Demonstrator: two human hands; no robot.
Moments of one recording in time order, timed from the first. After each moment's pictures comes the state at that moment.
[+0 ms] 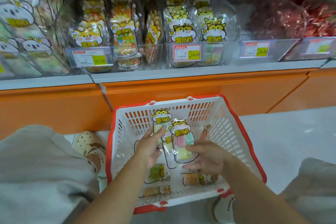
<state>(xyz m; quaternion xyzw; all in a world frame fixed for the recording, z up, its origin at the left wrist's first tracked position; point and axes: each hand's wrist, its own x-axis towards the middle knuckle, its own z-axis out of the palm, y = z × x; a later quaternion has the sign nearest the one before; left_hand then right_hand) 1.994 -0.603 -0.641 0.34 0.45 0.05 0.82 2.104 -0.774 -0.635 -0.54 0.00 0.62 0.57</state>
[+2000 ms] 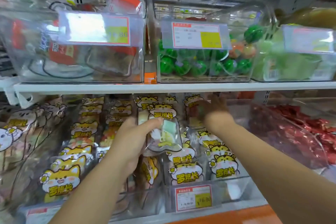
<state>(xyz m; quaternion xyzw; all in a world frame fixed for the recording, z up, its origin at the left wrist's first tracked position) 2.173 -0.435 -0.399 0.58 0.22 0.29 0.73 2.376 -0.555 -0.378 -0.93 -0.34 -0.13 0.04</state>
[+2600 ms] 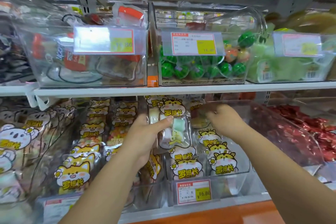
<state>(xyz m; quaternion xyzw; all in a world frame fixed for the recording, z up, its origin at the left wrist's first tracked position) 2.172 -0.459 -0.381 0.61 0.22 0.28 0.71 2.324 -0.601 -0.354 -0.88 -0.35 -0.03 0.32</state>
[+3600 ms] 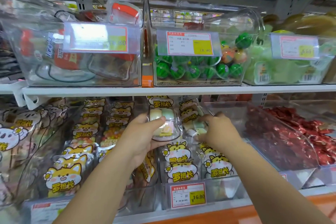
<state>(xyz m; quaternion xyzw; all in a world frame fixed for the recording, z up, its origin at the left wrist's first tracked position) 2.179 -0.454 -0.382 0.58 0.20 0.24 0.76 2.320 -0.602 -0.378 -0.94 -0.30 -0.05 0.14</state>
